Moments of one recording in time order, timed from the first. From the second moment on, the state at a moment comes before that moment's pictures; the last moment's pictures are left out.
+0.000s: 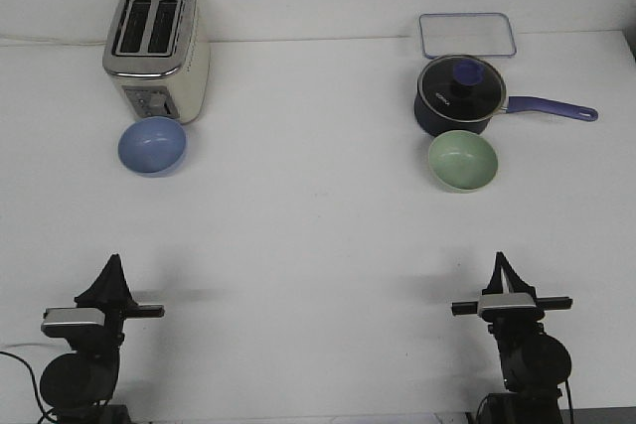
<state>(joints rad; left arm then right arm) -0.03 0.01 0.03 0.17 -0.05 0.03 -0.03 0.00 0.01 -0.06 0.02 -0.23</state>
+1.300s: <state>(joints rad) -0.03 0.01 0.03 0.17 -0.05 0.03 -0.03 0.00 0.02 -0.06 0.02 0.16</state>
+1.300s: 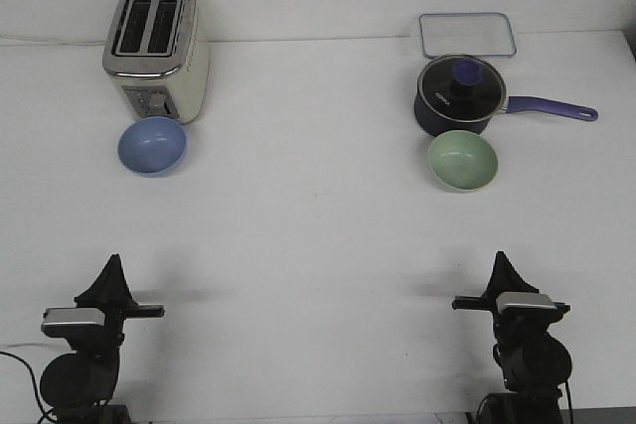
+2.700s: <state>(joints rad) -0.03 0.01 0.03 0.17 -0.05 0.03 -0.14 1.83 1.45 -0.64 -0.02 0.13</state>
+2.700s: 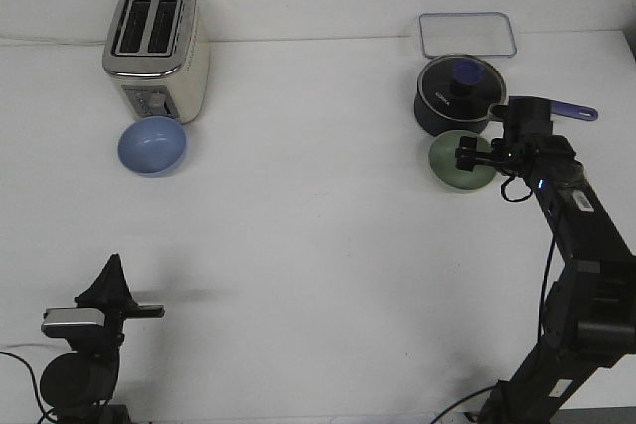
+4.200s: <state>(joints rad) -0.03 0.01 0.03 0.17 -0.05 0.03 0.47 1.23 1.01 -0.67 -0.26 0.23</state>
